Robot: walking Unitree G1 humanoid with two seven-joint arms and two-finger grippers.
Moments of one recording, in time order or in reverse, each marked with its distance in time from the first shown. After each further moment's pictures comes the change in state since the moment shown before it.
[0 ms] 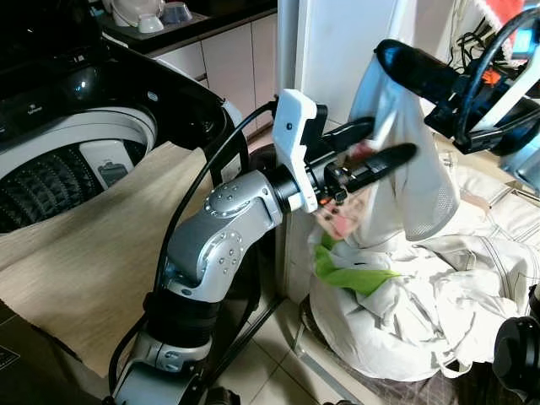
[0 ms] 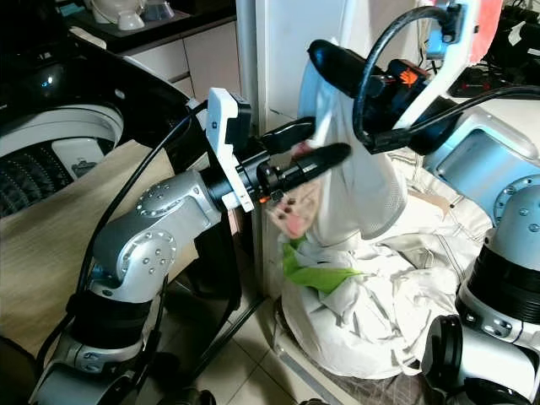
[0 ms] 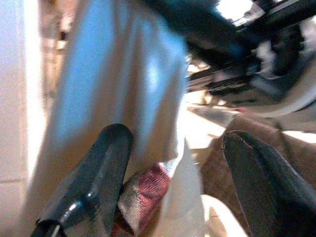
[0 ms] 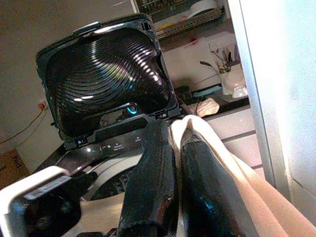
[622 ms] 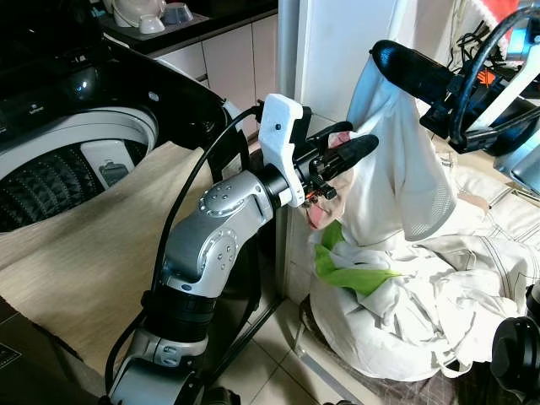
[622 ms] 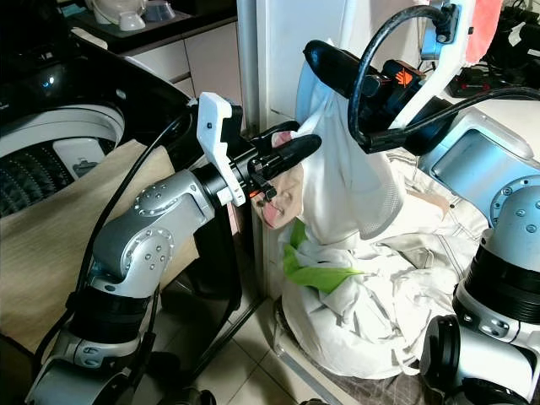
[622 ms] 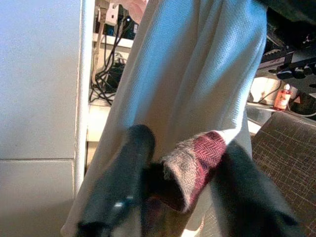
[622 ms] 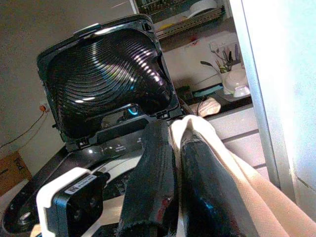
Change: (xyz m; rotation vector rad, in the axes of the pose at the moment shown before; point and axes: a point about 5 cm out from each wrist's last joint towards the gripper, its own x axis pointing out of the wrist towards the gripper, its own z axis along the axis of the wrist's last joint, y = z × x) left arm -0.006 0.016 -0.005 0.019 0.016 0.111; right arm 0.001 0.001 -0.001 0.015 -0.004 -0.003
